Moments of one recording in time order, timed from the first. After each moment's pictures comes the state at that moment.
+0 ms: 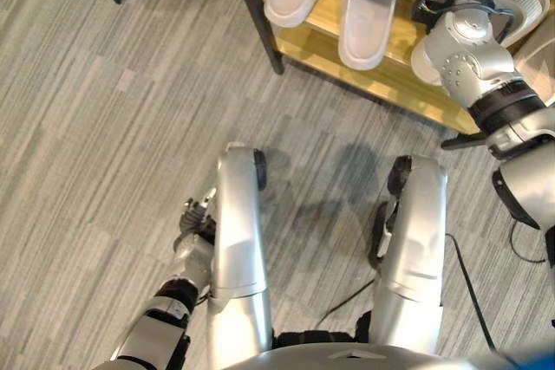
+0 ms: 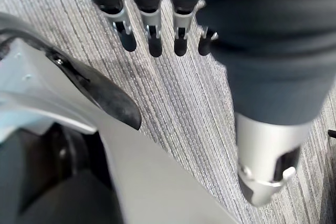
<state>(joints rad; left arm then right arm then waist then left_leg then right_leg) -0.29 0.33 -0.21 0.91 -1.15 -0.24 0.28 -1.34 -0.65 0.68 0.73 0.95 -0.22 -0.50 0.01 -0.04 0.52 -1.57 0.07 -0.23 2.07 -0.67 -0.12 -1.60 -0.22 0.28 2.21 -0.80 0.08</state>
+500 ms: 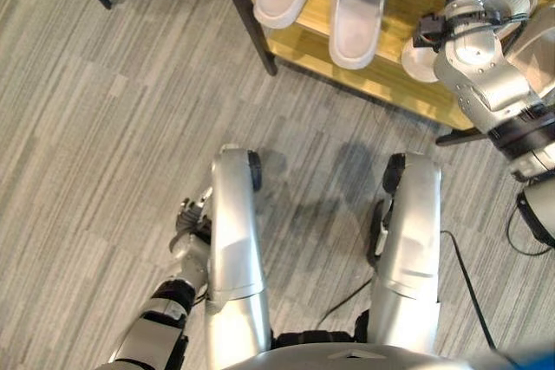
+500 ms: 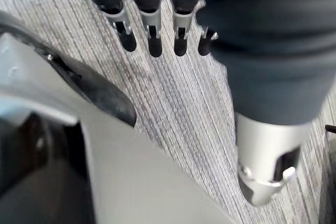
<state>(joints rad) -0.27 0.33 -0.16 0.89 -1.09 -0.22 0.27 -1.19 -0.77 0.68 0.43 0.67 -0.19 -0.47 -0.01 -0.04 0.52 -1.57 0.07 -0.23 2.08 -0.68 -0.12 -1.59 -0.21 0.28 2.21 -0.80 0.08</state>
